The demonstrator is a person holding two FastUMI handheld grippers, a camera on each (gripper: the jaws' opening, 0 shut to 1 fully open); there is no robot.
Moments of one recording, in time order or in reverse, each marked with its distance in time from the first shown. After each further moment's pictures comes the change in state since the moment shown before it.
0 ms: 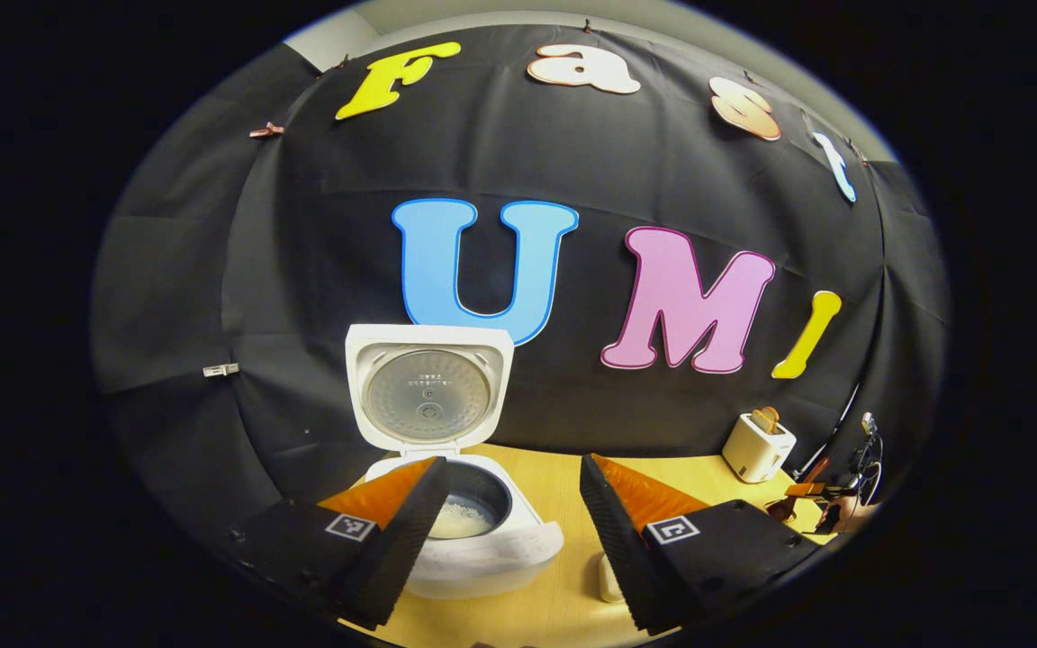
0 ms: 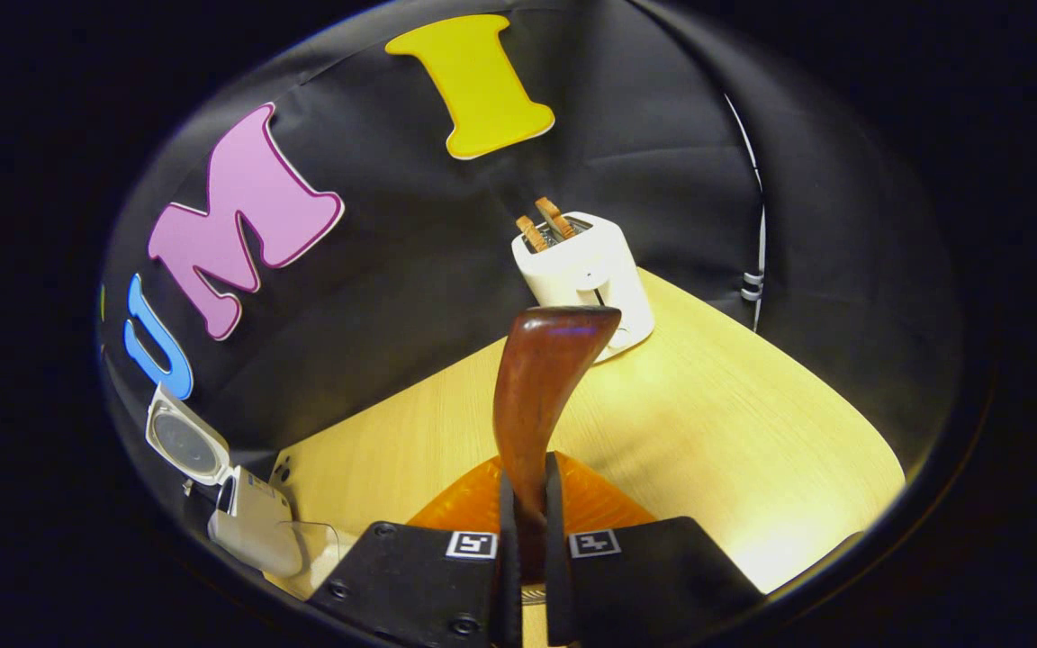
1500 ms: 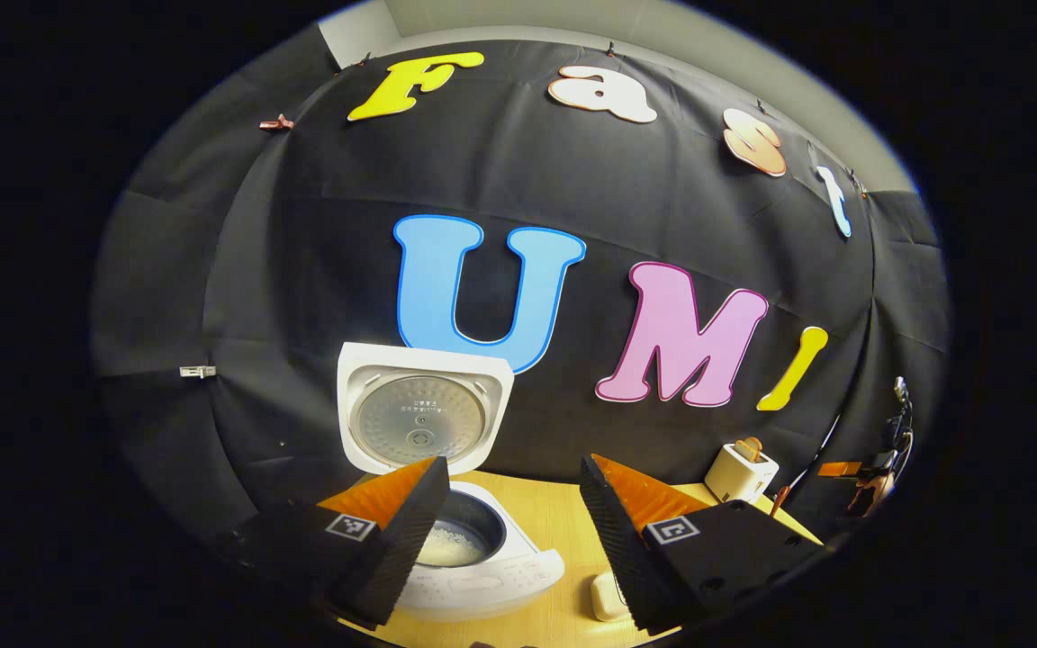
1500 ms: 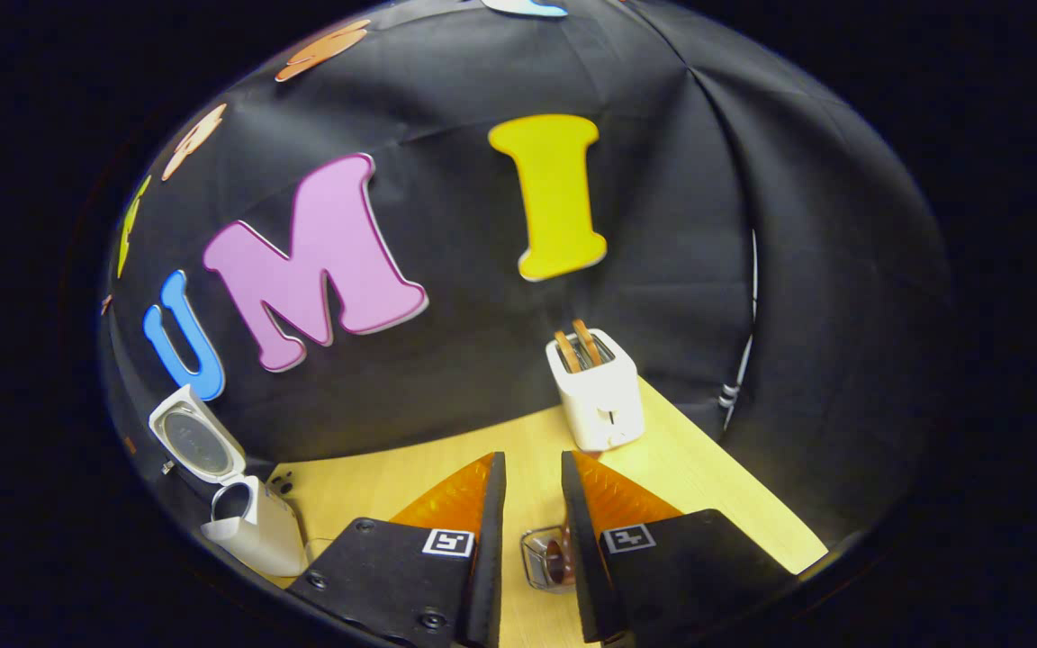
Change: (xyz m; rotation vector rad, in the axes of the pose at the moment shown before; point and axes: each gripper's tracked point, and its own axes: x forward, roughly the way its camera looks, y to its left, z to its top) left arm 0.018 0.024 0.026 -0.061 -0.113 -0.071; right arm -0.132 0.088 0.112 -0.184 -0.264 0.010
